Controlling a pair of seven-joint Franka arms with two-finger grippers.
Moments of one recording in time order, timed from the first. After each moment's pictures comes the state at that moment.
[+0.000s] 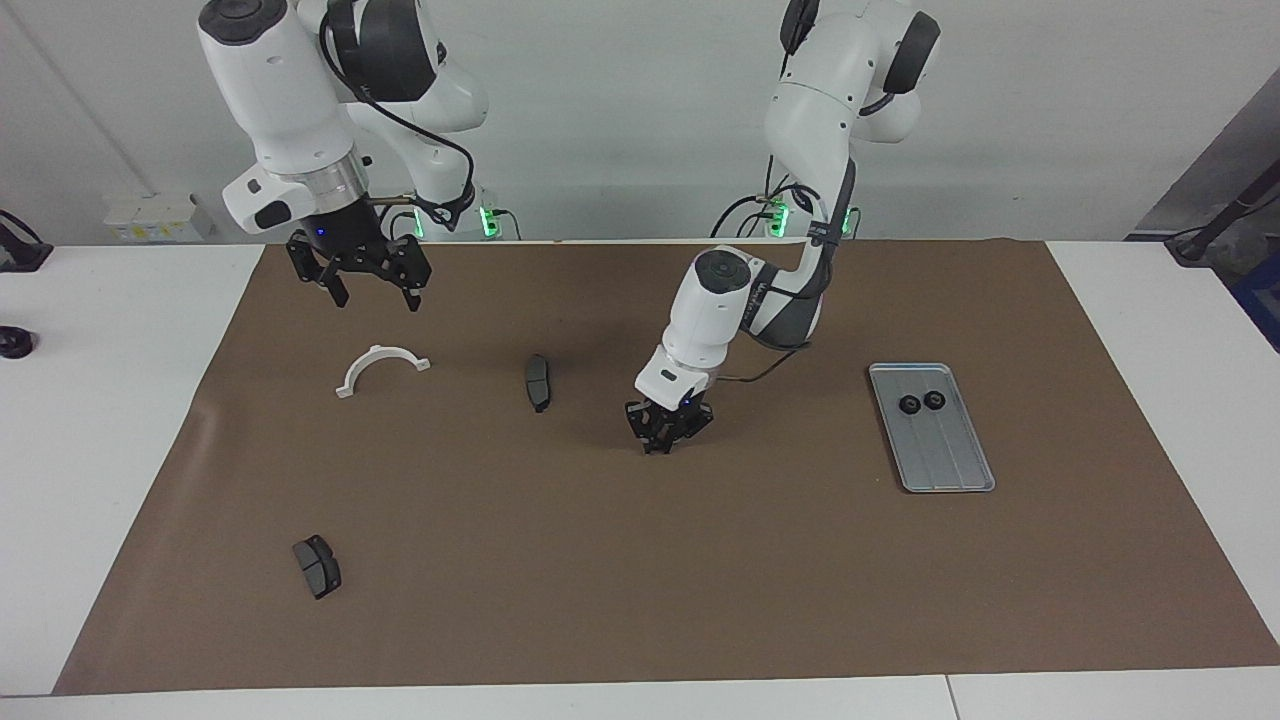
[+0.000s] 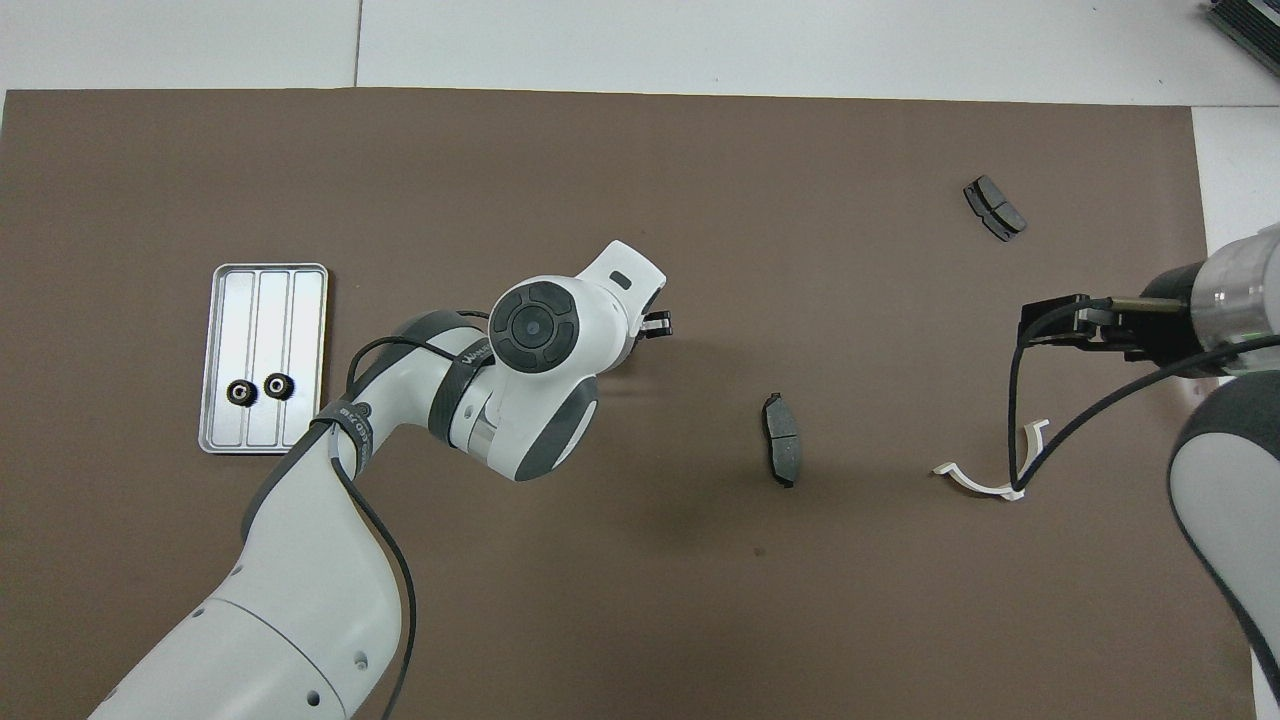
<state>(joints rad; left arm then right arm) -0.50 0.51 -0.14 -1.80 -0.02 2.59 -0.65 0.04 -0.08 0.07 -1.85 0.02 1.87 0.25</state>
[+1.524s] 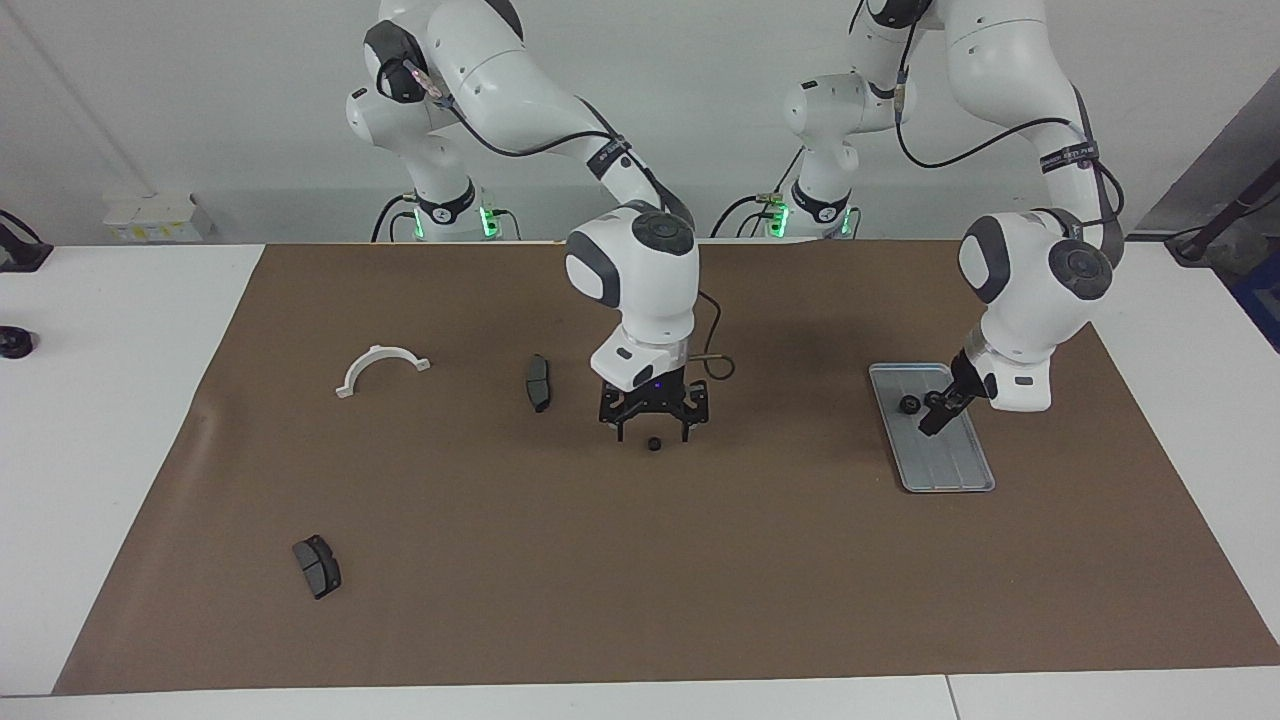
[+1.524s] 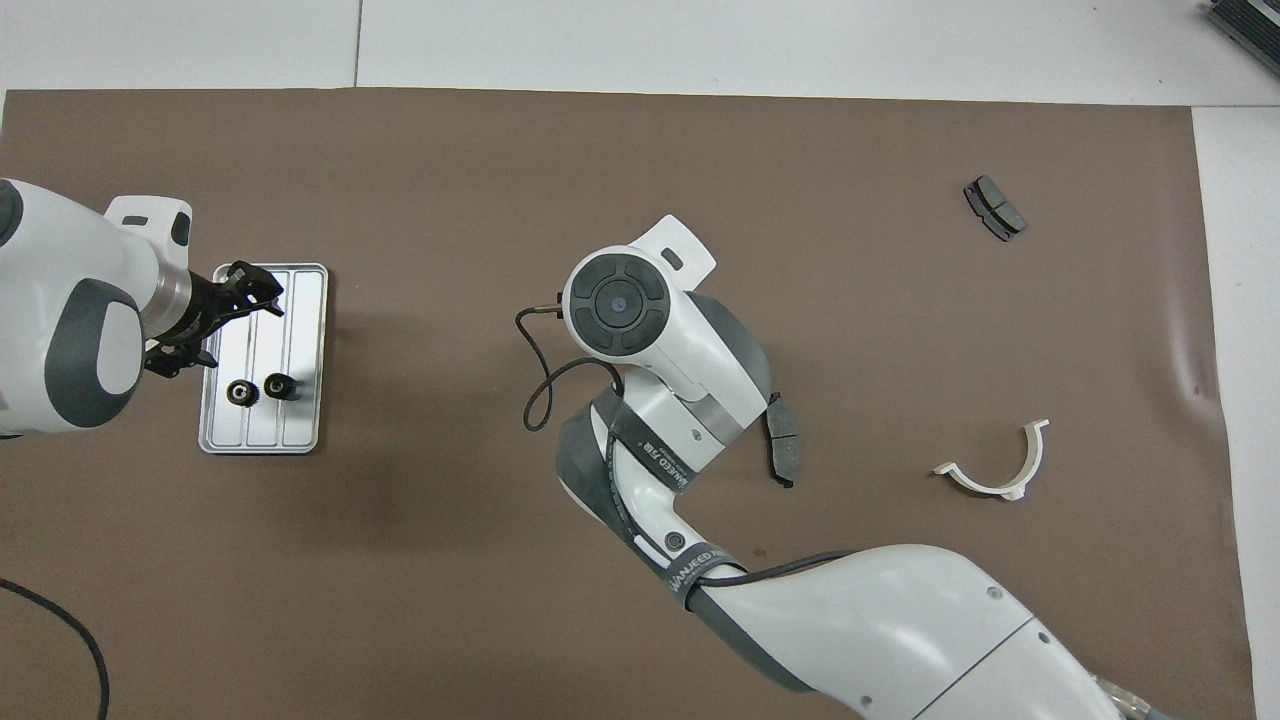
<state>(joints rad) 0.10 0.23 -0.10 -1.97 0.02 2.19 -0.66 0.56 0.60 0.07 -1.46 -0.23 2.22 0.76</state>
